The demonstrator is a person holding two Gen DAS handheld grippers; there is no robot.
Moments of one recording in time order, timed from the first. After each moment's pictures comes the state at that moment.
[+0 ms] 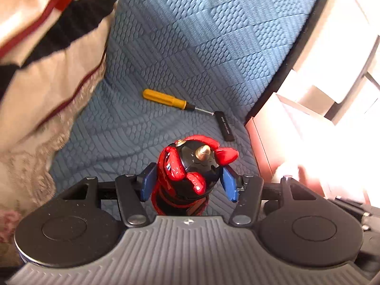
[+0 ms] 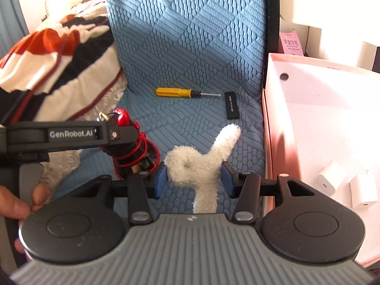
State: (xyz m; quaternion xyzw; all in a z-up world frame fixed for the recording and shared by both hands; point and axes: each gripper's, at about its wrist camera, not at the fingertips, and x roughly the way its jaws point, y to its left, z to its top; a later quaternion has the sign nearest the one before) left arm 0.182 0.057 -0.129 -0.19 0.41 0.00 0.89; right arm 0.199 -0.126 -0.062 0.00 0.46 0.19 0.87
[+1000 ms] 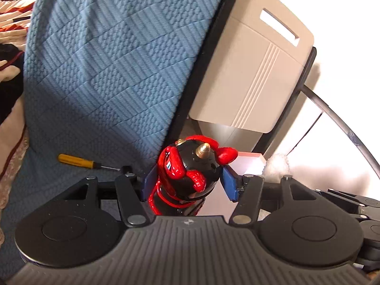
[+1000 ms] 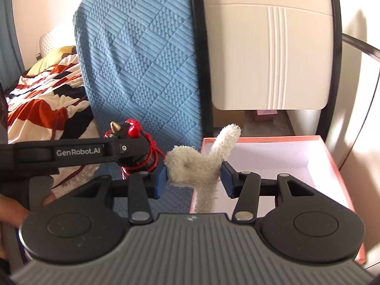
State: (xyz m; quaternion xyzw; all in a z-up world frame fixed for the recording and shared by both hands) left arm 0.240 -0.065 -0.003 -0.19 0.33 -0.09 0.92; right arm 0.228 -0.240 0.056 0.01 0.37 0.16 0.91
